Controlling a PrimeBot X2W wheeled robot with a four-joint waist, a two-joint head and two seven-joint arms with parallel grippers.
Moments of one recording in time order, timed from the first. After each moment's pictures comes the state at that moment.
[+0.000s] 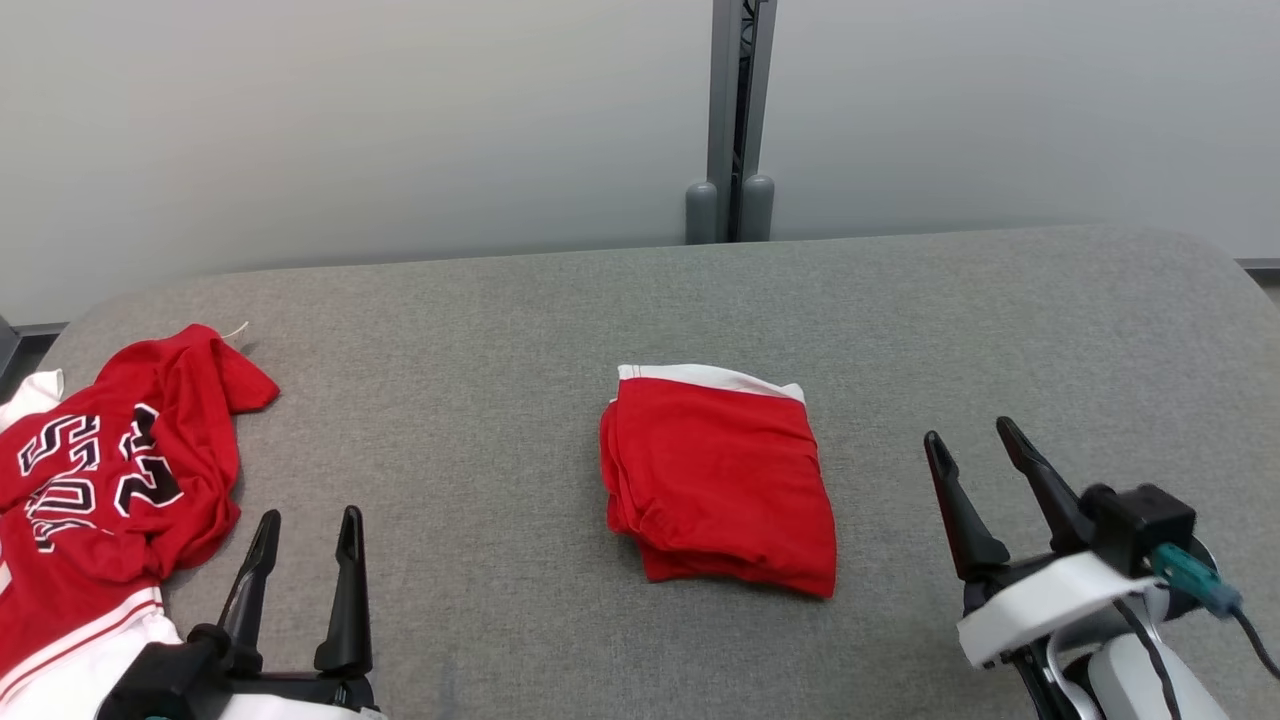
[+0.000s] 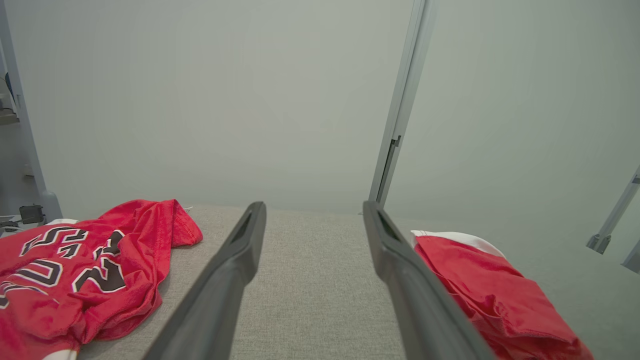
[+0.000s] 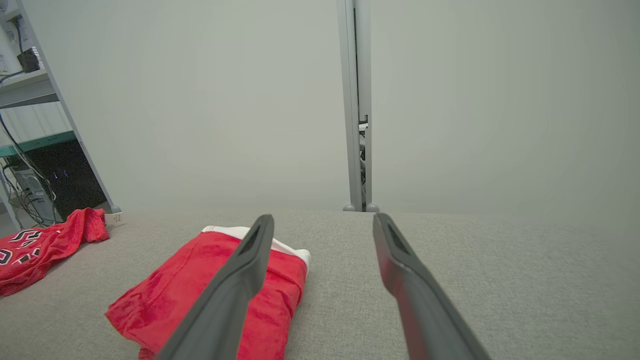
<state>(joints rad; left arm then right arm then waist) 0.09 0.06 0.02 0.07 -0.27 -0.10 -0.26 -0.18 -0.14 0.21 0.31 0.31 0.13 -0.26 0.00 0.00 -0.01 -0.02</state>
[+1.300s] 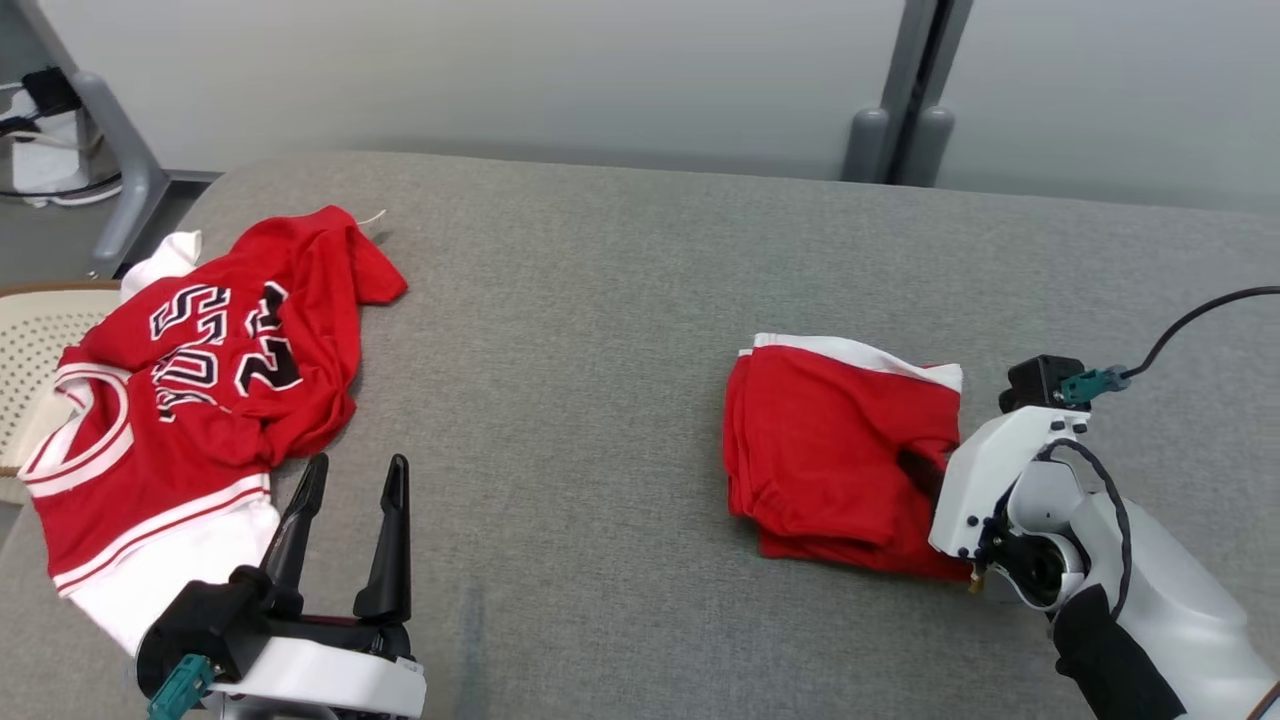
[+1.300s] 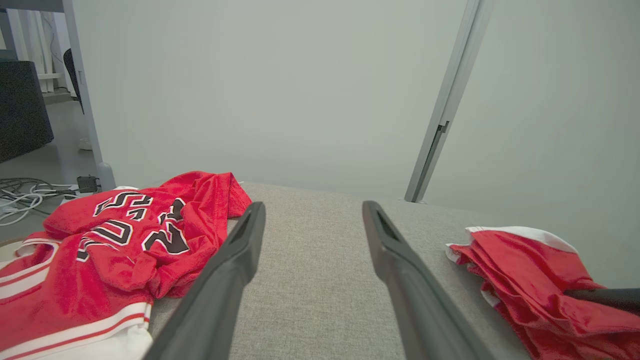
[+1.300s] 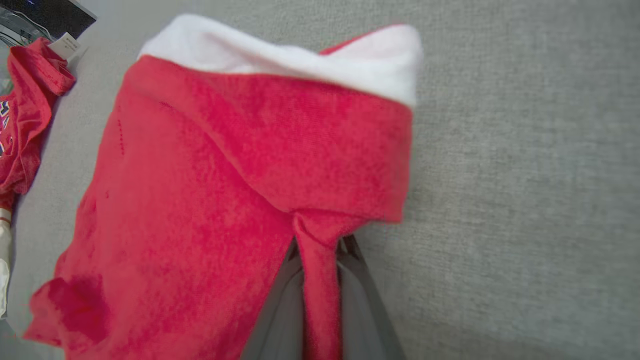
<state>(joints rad) -0.01 0.06 -0.05 0.13 -0.28 -0.13 -0.26 -0.65 -0.14 0.41 0.95 0.75 0.13 0.32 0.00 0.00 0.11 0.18</state>
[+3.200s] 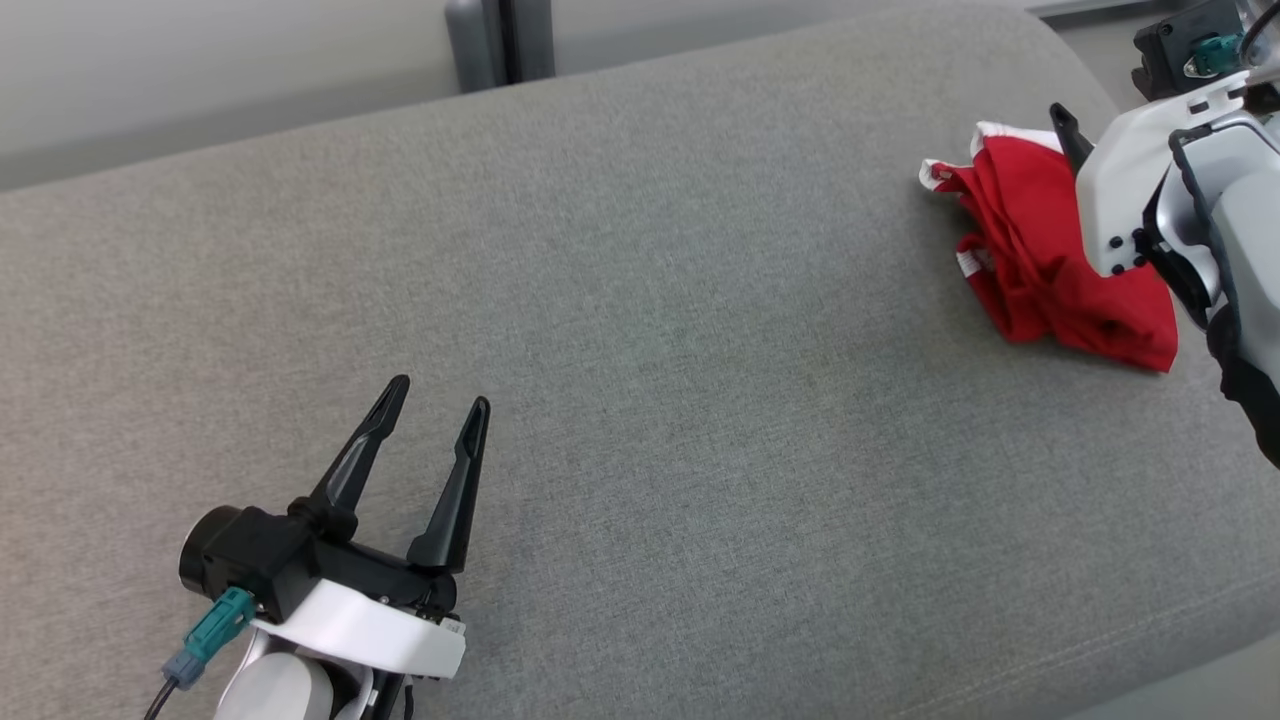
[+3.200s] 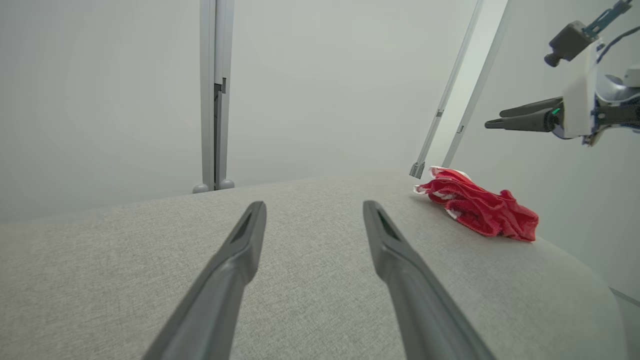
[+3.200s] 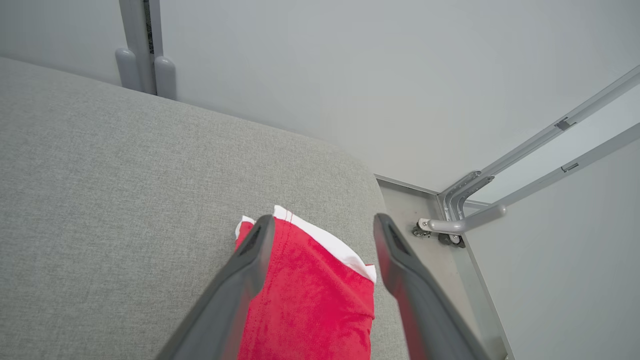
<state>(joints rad) -0.14 0.20 -0.27 0.07 -0.35 -0.13 -0.26 -1.25 -0.29 0.83 1.26 0.50 0.13 0.01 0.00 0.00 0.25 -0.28</state>
